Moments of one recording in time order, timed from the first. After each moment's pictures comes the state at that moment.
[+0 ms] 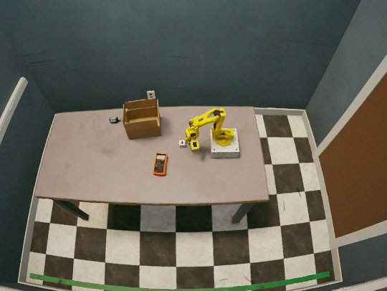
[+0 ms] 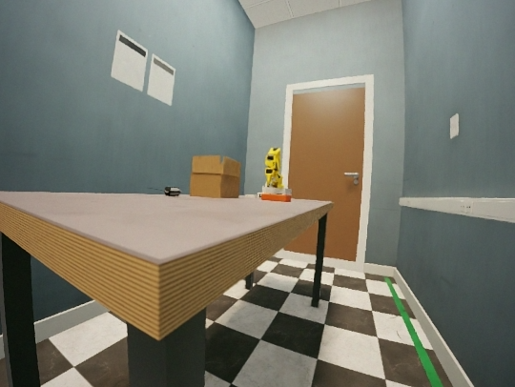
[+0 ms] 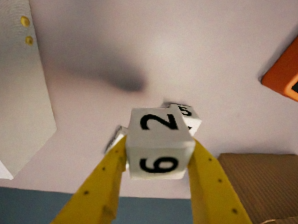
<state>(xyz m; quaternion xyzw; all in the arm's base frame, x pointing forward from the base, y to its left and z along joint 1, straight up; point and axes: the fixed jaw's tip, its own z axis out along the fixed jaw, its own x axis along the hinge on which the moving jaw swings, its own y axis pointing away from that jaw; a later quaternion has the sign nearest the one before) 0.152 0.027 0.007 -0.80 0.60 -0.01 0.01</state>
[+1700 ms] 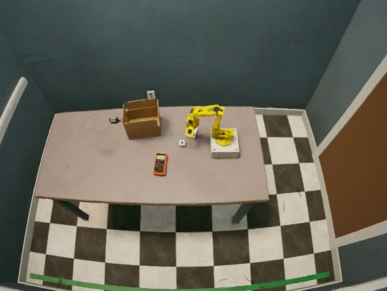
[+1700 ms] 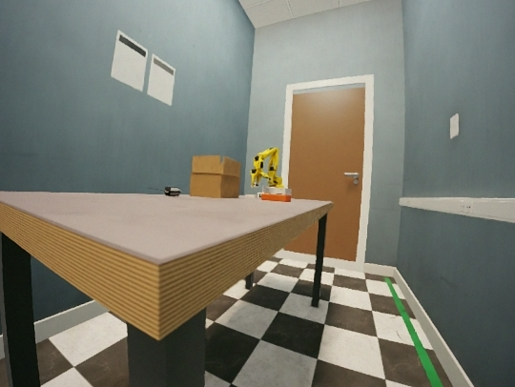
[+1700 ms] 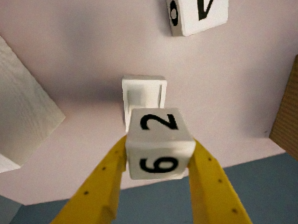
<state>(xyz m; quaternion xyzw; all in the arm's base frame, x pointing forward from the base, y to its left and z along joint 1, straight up) 0.150 -0.053 0.004 -0.62 0.79 -0.01 0.01</state>
